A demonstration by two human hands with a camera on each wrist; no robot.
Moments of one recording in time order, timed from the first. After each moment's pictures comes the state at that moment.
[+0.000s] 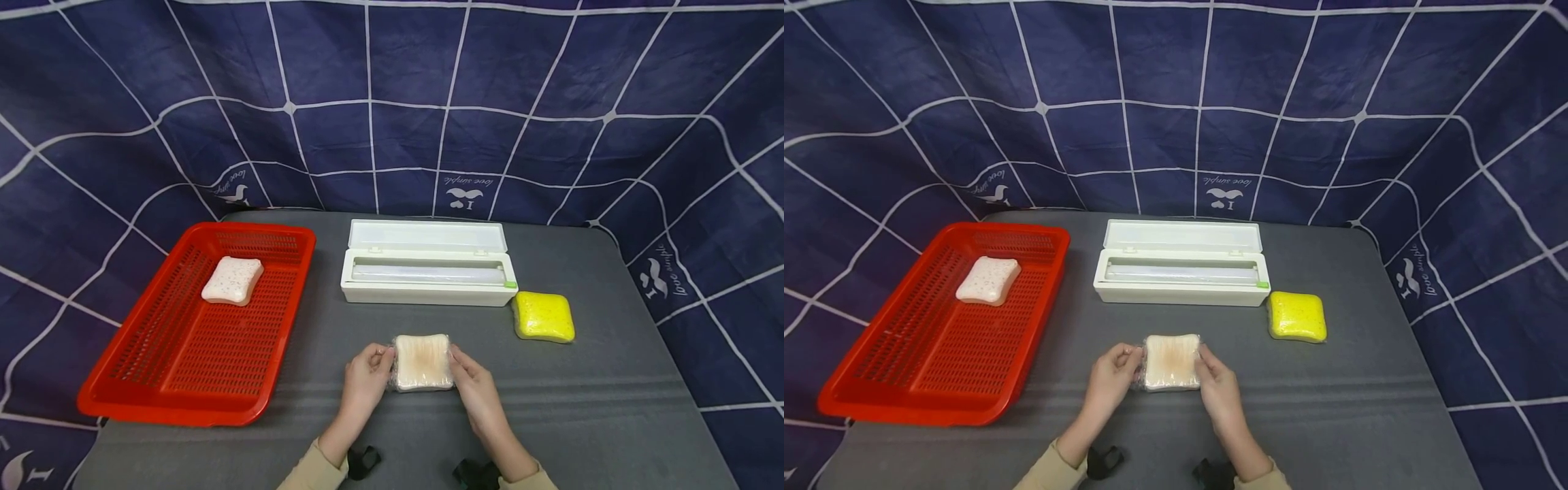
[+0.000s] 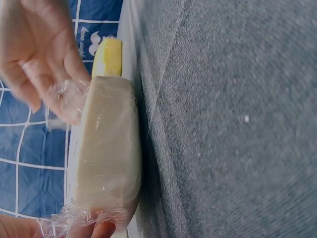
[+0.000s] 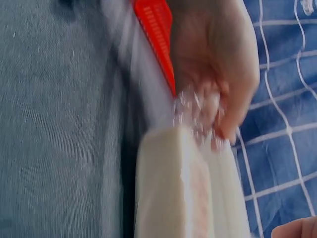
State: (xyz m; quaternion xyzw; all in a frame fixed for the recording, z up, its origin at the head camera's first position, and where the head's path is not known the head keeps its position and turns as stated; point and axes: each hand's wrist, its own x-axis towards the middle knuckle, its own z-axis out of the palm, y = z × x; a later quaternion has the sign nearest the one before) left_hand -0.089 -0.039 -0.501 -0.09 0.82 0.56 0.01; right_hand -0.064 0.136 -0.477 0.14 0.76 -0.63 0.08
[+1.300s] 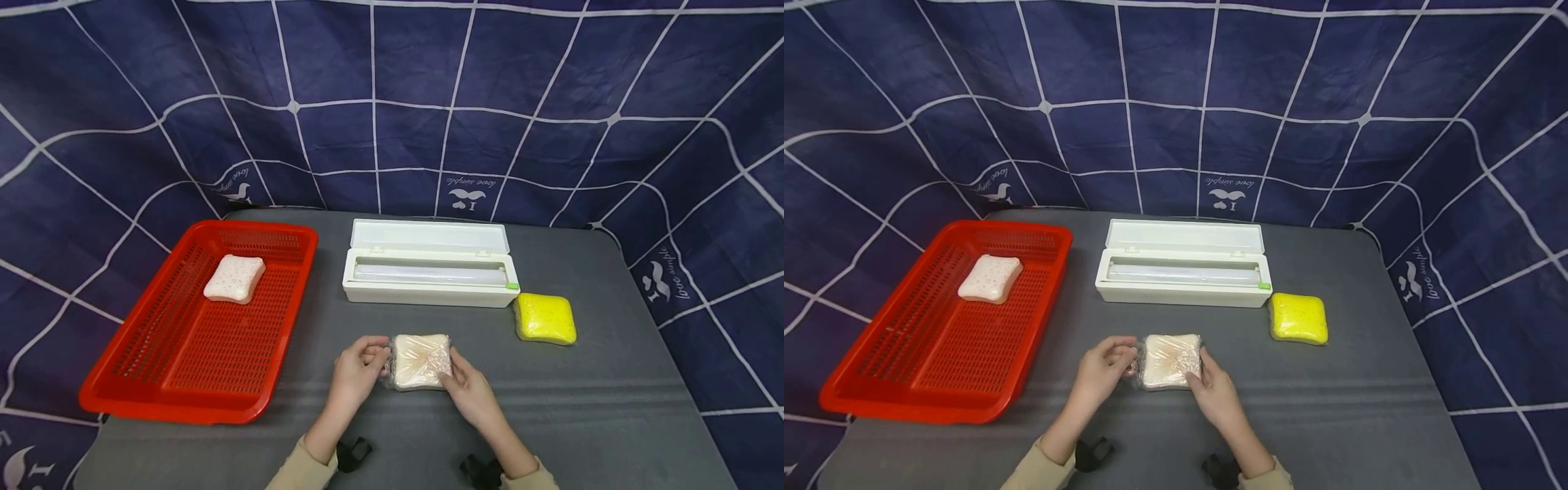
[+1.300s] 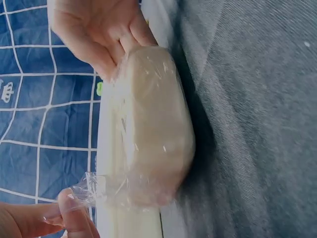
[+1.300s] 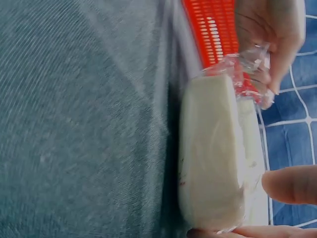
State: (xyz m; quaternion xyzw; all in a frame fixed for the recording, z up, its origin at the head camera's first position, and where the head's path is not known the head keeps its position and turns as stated) left_hand -0.093 -0.056 -0.482 -0.06 0.82 0.57 0.01; right_hand -0.067 0.148 -0.498 0.04 0.82 -0.56 0.10
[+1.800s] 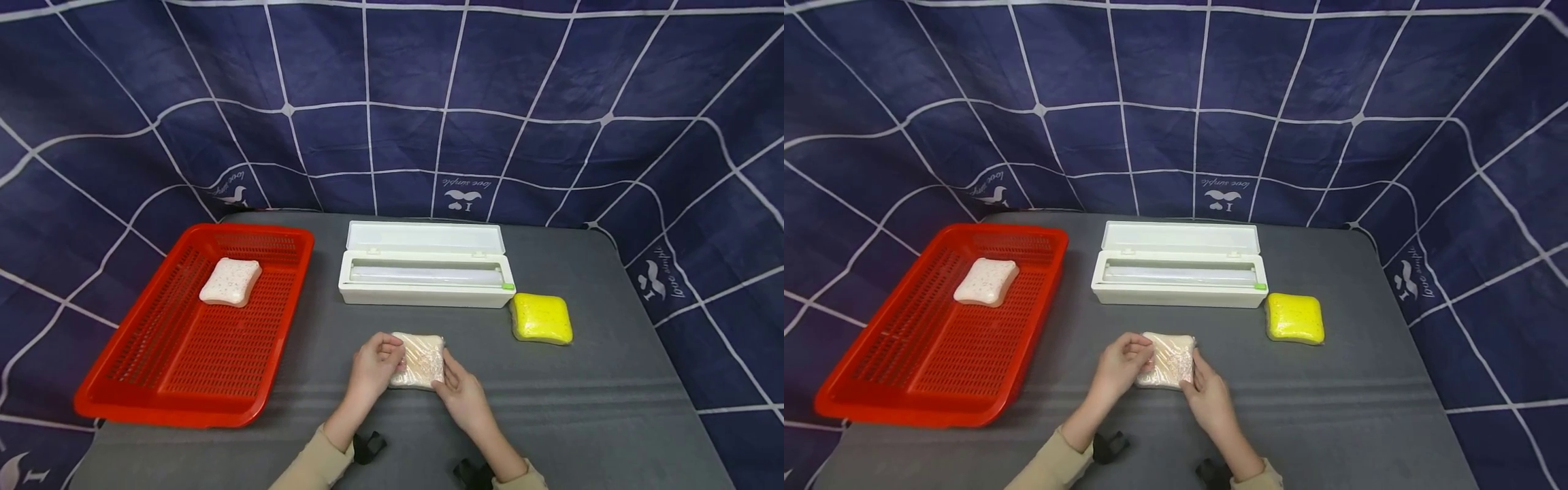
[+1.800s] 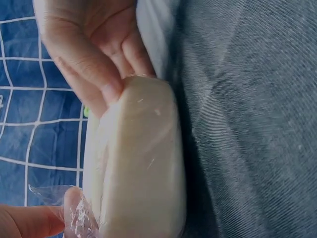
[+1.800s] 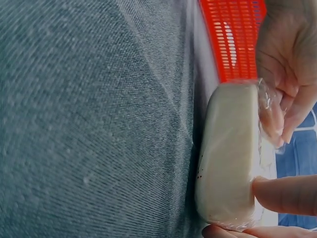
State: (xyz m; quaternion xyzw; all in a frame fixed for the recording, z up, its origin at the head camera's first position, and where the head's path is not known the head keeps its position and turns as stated) left_hand -0.105 -0.029 -0.491 -0.05 0.80 0.60 0.05; right_hand -0.064 0.141 -0.508 0.04 0.80 -0.59 0.08
